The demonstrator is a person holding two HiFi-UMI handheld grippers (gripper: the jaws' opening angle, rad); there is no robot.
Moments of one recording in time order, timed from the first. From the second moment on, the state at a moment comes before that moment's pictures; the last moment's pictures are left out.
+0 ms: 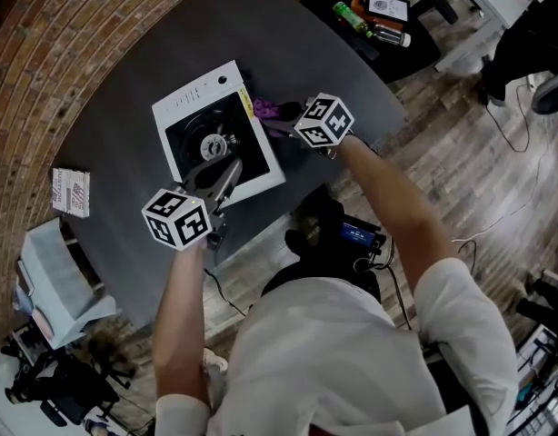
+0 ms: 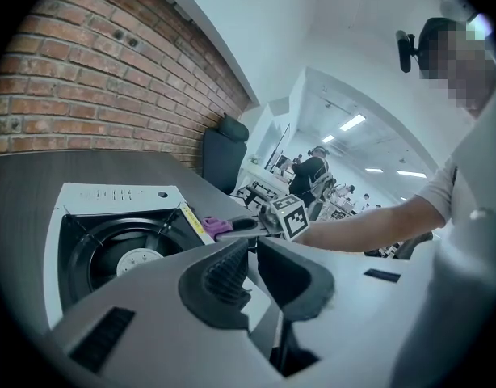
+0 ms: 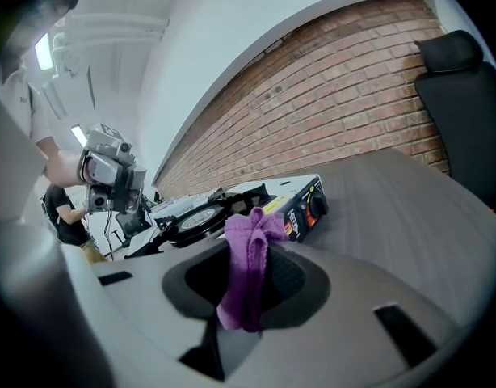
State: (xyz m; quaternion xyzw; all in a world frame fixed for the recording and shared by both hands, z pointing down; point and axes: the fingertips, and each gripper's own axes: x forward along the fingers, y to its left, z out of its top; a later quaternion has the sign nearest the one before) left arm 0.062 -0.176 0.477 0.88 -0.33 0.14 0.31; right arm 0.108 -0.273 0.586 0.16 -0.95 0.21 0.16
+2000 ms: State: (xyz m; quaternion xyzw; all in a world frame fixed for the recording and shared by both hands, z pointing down) left arm 0.068 -0.108 0.480 0.89 -0.30 0.07 0.32; right arm 0.152 -0.093 0.599 0.07 -0.94 0.20 0.29
